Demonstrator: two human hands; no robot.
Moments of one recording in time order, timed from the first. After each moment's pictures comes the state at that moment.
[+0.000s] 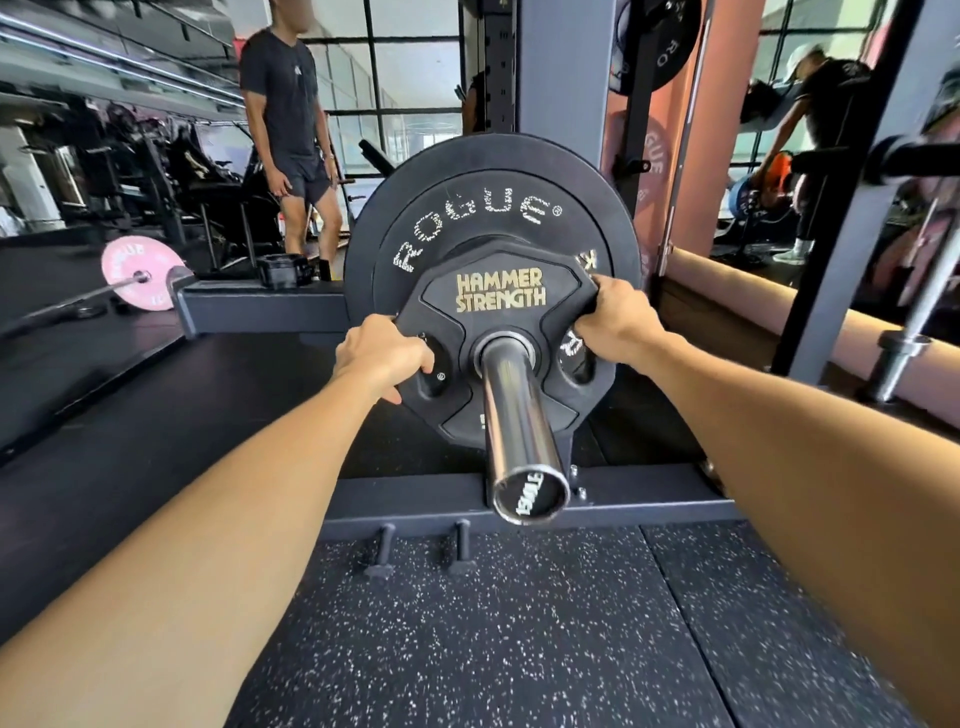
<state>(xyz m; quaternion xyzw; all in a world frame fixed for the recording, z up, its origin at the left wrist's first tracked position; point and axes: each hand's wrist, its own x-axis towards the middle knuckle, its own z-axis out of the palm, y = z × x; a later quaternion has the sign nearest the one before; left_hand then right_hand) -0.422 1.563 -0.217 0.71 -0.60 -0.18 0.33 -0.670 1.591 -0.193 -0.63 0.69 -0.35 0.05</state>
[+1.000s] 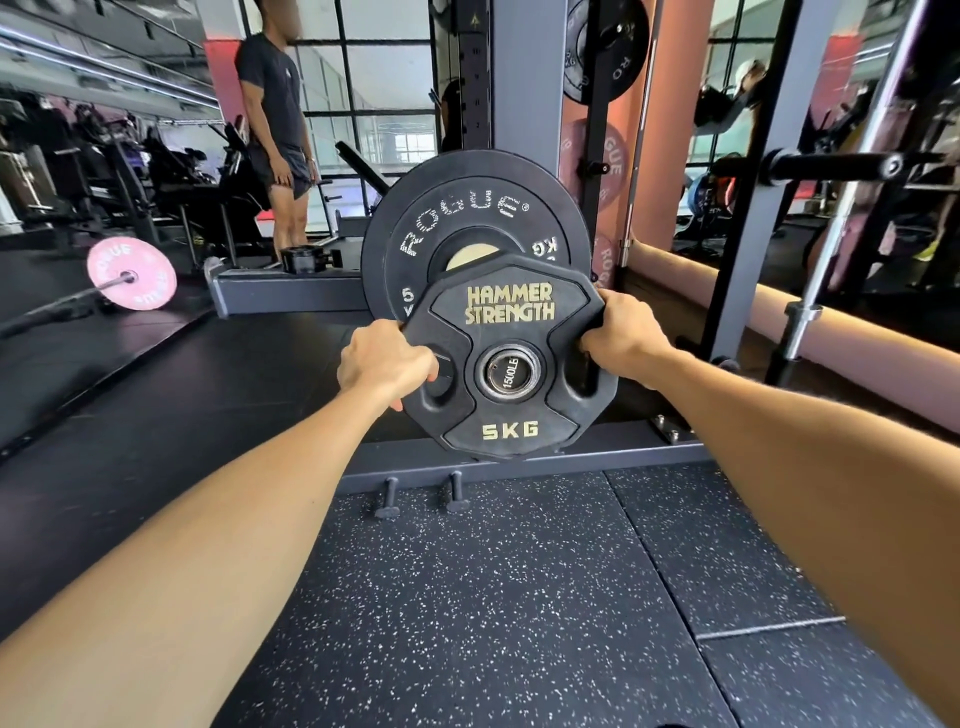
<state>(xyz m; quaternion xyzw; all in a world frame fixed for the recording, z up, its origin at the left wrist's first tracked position) -0.403 1.753 -0.209 0.68 -0.64 -0.13 0.33 -0.652 1.776 -0.199 -0.61 0.70 -0.37 0.05</state>
